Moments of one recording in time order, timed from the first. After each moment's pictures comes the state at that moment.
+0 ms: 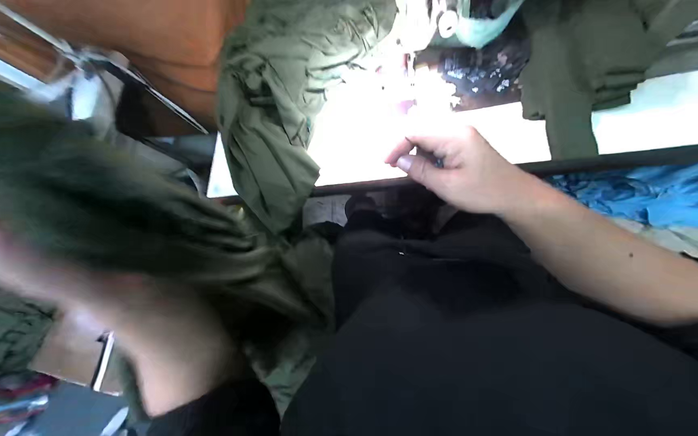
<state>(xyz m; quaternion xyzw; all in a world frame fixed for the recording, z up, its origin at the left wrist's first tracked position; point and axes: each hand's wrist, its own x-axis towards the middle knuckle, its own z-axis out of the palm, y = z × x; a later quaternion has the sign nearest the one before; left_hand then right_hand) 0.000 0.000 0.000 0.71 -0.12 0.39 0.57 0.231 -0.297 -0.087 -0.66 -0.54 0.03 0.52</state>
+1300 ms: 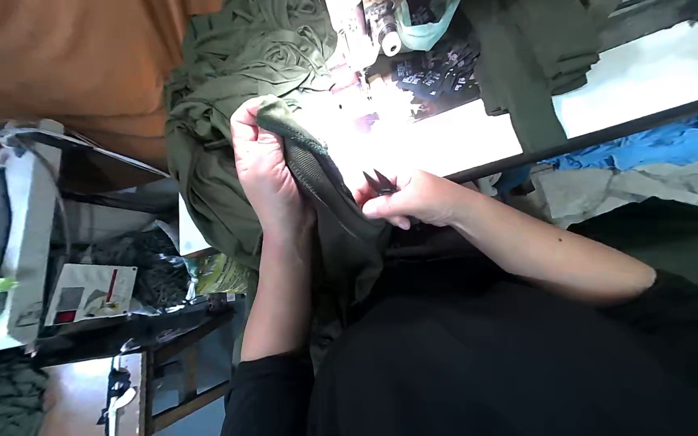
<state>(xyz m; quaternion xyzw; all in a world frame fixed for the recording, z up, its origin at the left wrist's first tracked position) 0.201 -0.122 -0.050 0.61 0.03 0.36 0.70 0.243 -0.280 -0.113 -0.49 -0.32 0.41 0.70</state>
